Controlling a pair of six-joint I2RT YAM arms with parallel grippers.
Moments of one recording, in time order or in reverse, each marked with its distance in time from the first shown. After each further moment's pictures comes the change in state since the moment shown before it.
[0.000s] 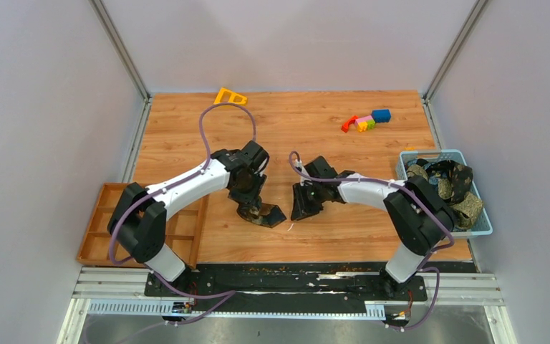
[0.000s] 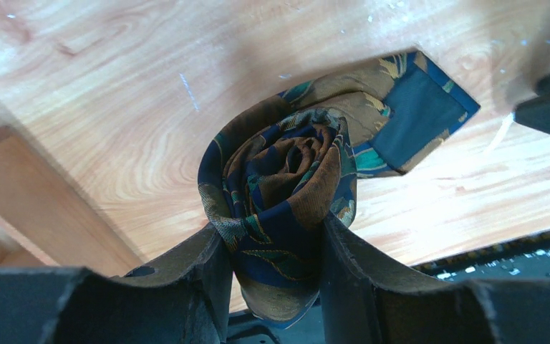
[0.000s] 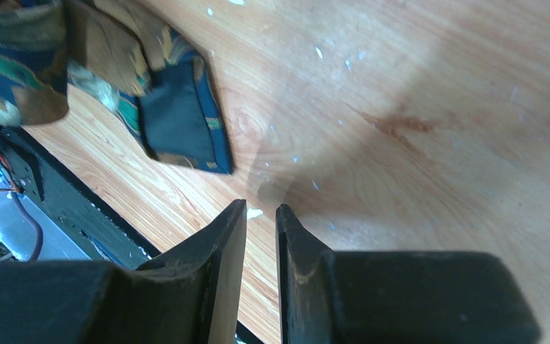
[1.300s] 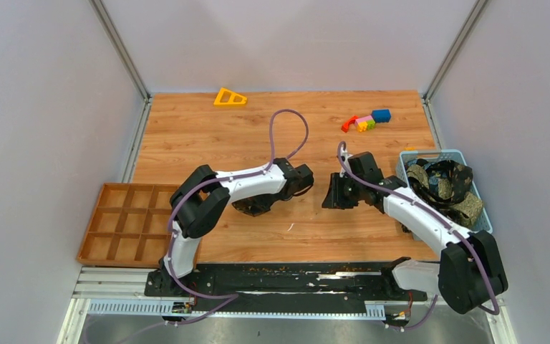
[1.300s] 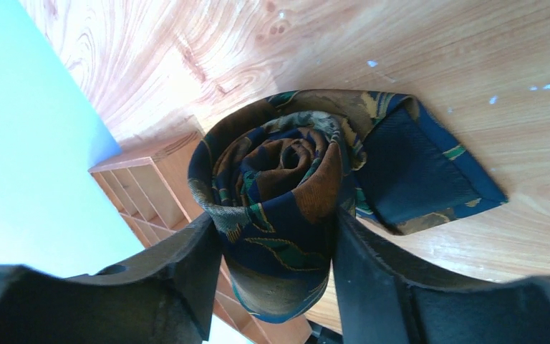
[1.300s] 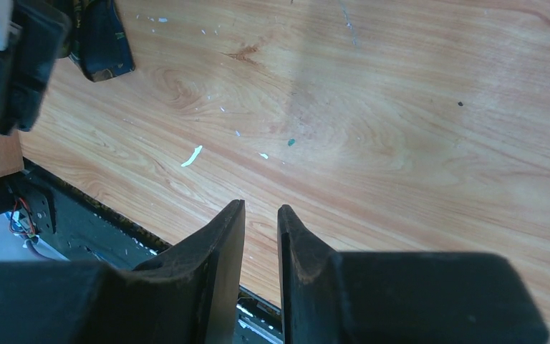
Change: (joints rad) left arm -0.258 0.433 0.326 -0.290 -0.672 -0.042; right arm -0.222 -0.465 -0.139 -0.210 0.121 -0.026
